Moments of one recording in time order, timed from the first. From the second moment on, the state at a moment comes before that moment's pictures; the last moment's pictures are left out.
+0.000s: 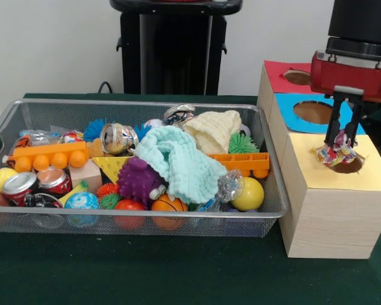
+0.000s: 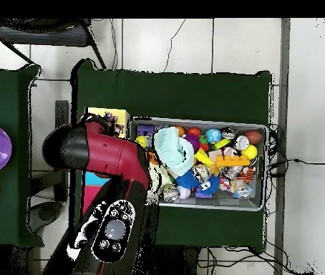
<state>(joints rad) 0.29 -0.49 -0.36 1.46 0.46 0.38 1.88</state>
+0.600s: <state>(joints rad) 0.30 -0.48 -0.36 1.46 0.47 0.42 1.90</state>
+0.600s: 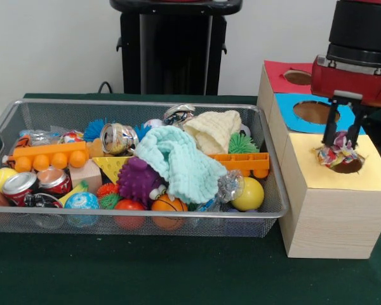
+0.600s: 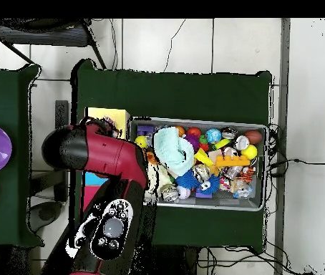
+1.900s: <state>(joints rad) 0.29 -0.51 -0.36 1.46 0.51 0.57 1.93</state>
